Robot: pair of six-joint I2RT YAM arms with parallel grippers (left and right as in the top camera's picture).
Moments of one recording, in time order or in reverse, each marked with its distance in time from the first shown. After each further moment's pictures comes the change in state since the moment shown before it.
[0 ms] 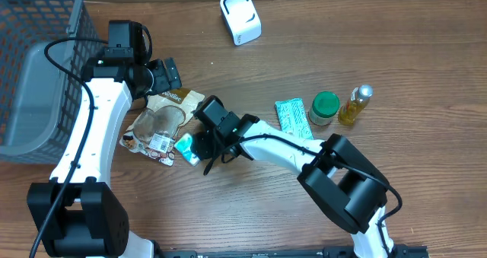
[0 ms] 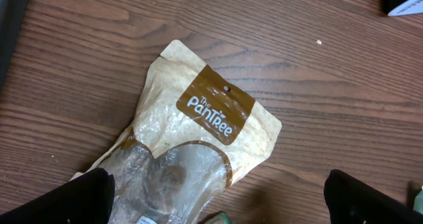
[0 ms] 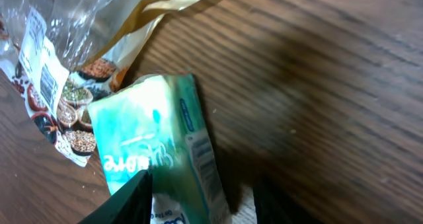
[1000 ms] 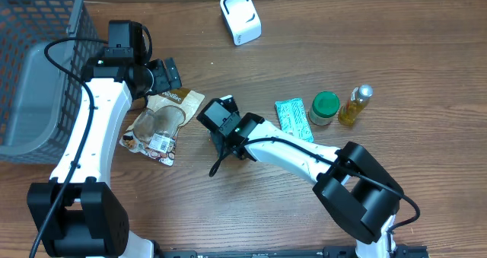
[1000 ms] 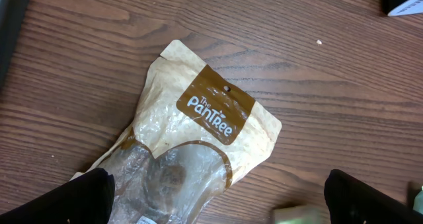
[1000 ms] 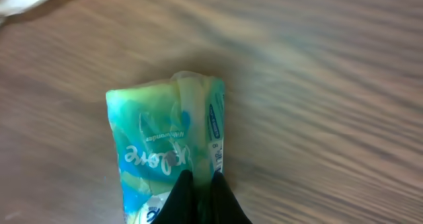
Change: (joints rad) left arm 0.000 0.000 0.000 0.000 0.000 0.000; right arm 0.008 -0.087 0.006 -0.248 0.434 -0.023
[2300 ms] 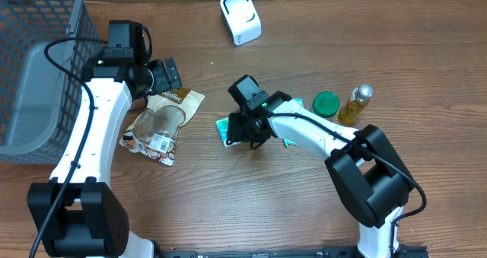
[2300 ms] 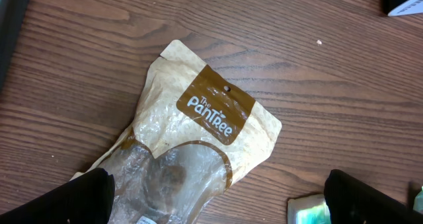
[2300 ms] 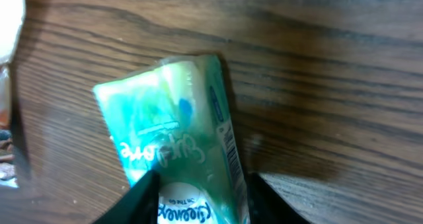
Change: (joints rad) left arm 0.000 0.000 0.000 0.000 0.000 0.000; right arm -0.195 0.021 -0.016 0.002 -0.430 0.130
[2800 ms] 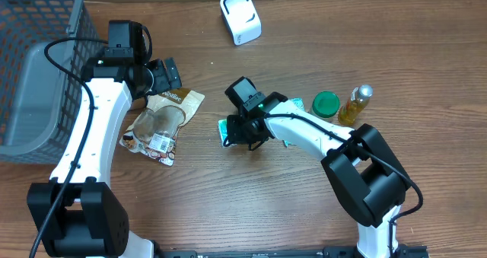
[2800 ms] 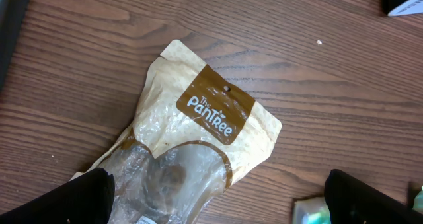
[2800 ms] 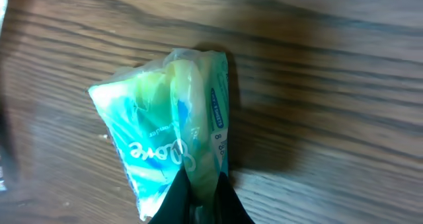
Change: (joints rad) left arm 0.000 0.000 0.000 0.000 0.000 0.000; right arm 0.016 0.010 0.025 -0.053 0.058 0.004
